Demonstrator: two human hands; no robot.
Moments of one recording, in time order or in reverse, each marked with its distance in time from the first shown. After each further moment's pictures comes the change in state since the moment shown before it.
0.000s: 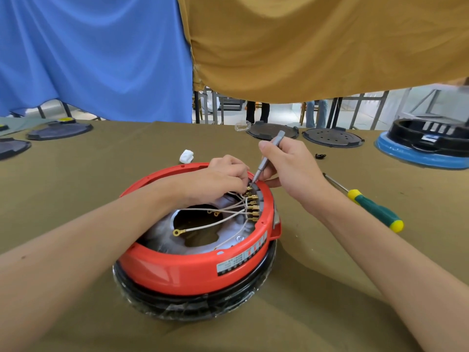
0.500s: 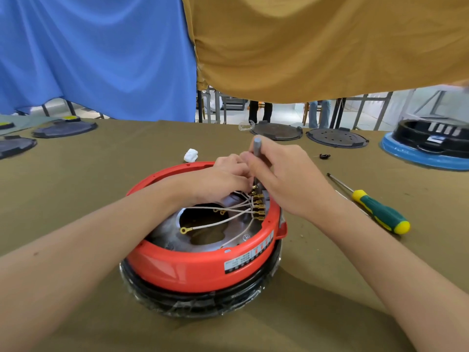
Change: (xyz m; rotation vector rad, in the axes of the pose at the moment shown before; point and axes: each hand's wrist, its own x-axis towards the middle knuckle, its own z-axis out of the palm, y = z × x) left_hand 0.000 0.007 0.000 0.184 0.006 0.062; right_hand -0.021 -0.014 0.007 -0.592 -0.075 -0.548
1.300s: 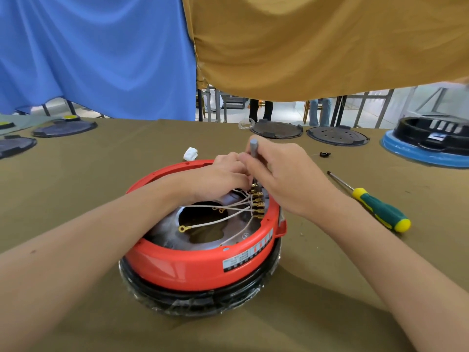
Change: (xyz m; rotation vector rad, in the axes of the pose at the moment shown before) left_hand -0.002 0.001 0.000 -0.001 0.005 -0.008; right_hand 0.000 0.001 0.000 -0.043 -0.009 -0.052
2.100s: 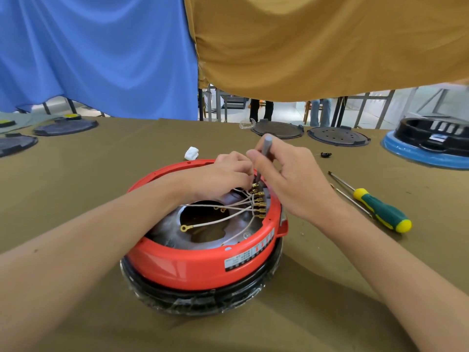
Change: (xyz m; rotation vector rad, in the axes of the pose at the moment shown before) left_hand -0.002 -0.002 -0.001 -0.023 -0.029 -0.014; right_hand -0.007 0.005 0.006 0.145 0.126 0.076
